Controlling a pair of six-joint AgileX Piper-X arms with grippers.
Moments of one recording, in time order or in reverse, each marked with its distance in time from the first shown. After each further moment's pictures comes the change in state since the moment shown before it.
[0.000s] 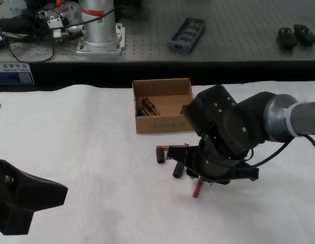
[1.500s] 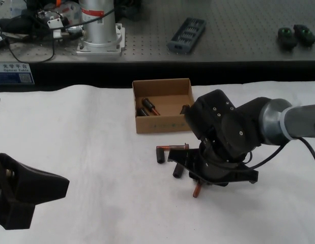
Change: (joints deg) left arm 0.0 0.0 0.0 -2.1 0.0 0.0; right arm -0.9 2.7 0.0 -1.1 0.4 0.6
